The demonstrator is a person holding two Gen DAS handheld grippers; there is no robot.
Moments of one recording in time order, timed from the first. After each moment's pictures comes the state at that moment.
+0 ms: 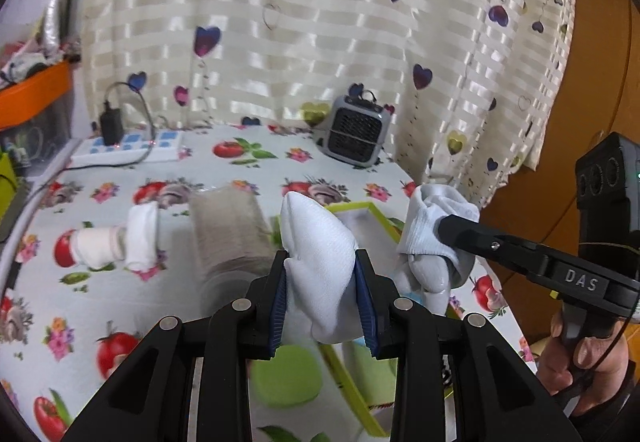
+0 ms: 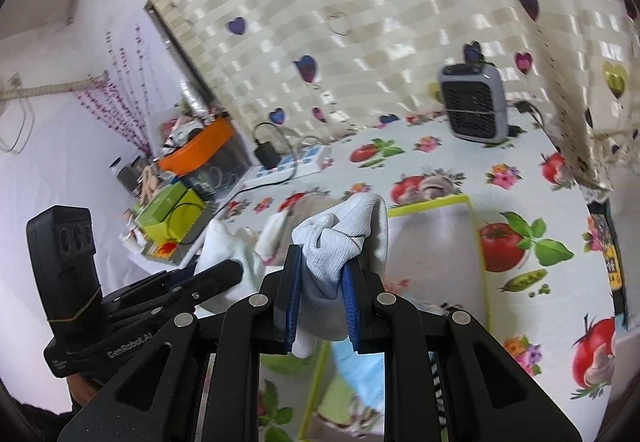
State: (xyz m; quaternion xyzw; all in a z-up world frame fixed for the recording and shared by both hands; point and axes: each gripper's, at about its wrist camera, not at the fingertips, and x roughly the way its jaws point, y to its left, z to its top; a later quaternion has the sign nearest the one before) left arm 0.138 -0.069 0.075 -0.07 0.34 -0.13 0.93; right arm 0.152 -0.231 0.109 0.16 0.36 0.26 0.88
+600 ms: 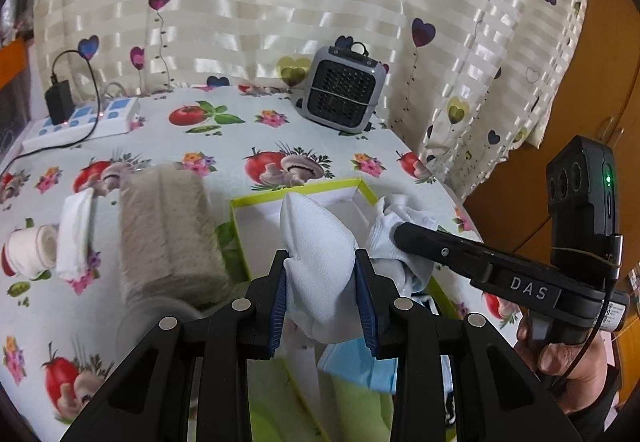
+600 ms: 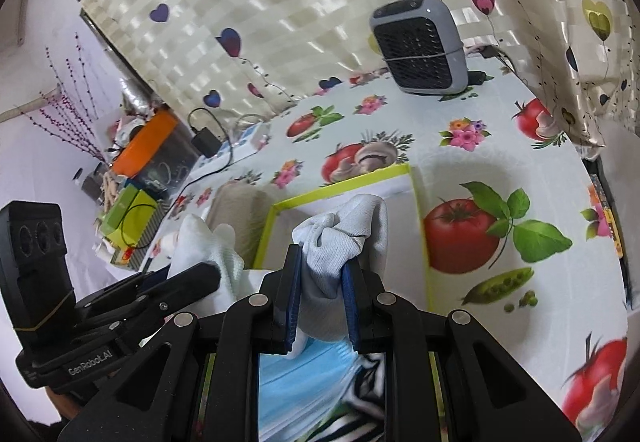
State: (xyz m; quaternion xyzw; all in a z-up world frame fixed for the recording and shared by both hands) left arm 0.212 -0.109 0.030 -0.06 0.40 -0.15 0.90; right arm 0.219 -0.261 0.043 0.18 0.42 0.22 0.86
